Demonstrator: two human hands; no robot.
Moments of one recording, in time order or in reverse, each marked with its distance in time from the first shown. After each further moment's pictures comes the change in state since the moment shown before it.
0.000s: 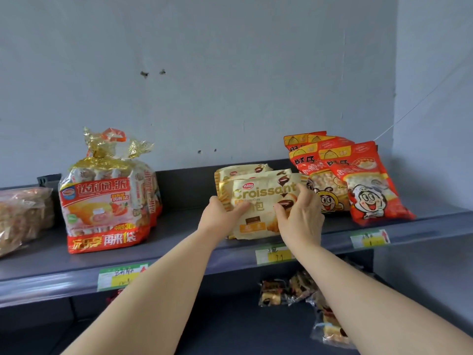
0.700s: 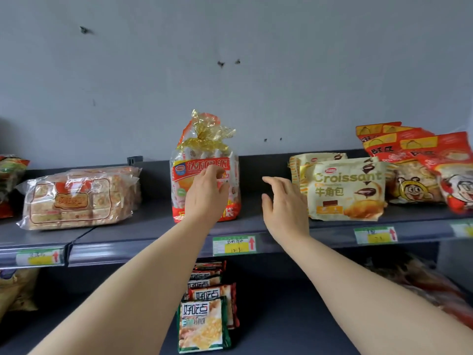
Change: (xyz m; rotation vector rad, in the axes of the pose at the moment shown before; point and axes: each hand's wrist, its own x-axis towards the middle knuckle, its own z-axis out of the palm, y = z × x) left_hand -0.023 -0.075 -0.225 0.470 0.410 0.408; right_hand -0.101 -0.204 0.073 0.088 -0.106 -0.366
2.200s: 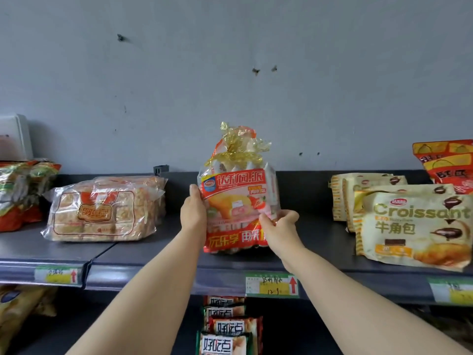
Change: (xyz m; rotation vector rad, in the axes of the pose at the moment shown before) left_hand 0.071 -0.110 0.014 -0.735 0.108 -0.789; right_hand 0.043 -0.042 0.083 0.748 -0.430 0.729
